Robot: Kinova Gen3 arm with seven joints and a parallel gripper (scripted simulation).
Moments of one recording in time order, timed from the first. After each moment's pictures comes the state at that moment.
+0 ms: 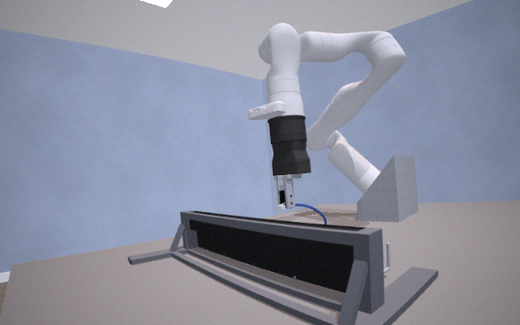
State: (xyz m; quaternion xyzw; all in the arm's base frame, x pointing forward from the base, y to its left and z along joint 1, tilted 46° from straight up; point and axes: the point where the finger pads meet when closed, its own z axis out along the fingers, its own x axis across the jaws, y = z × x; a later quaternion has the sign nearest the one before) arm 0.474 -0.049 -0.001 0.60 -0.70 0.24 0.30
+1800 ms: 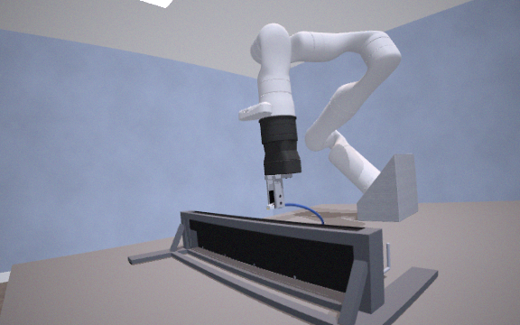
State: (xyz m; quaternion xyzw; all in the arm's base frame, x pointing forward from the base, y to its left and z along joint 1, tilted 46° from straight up) arm 0.484 -0.061 0.013 0.57 -0.72 0.26 0.29
